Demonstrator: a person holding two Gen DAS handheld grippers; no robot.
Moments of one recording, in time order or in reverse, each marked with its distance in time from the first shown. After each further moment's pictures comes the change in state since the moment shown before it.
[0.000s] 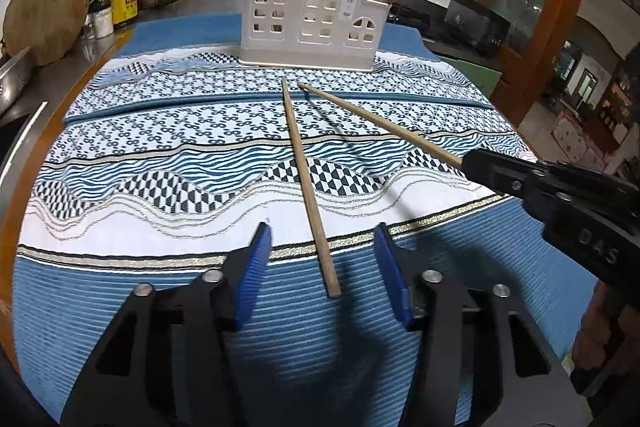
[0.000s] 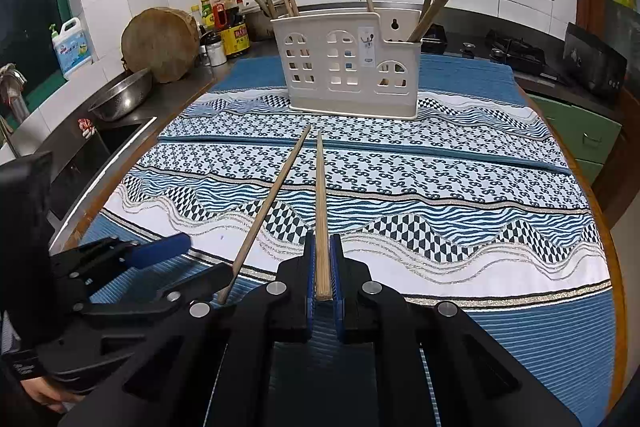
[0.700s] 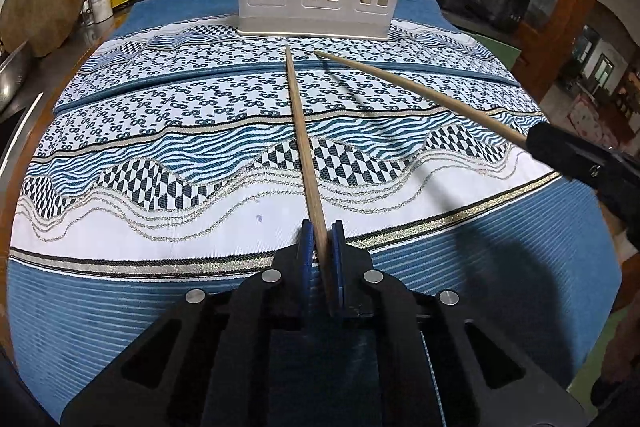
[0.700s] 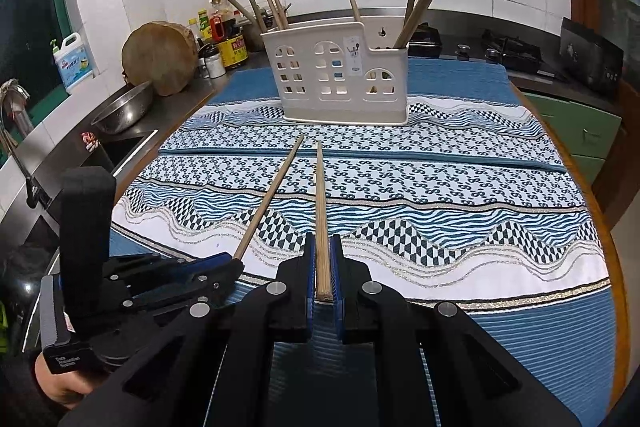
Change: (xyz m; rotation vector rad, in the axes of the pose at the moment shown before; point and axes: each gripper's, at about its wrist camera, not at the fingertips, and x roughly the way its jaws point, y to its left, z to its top) left arm 0.034 -0.005 0.006 0.008 0.097 0.069; right arm -0.012 -0.012 0.002 0.020 -0.033 0.011
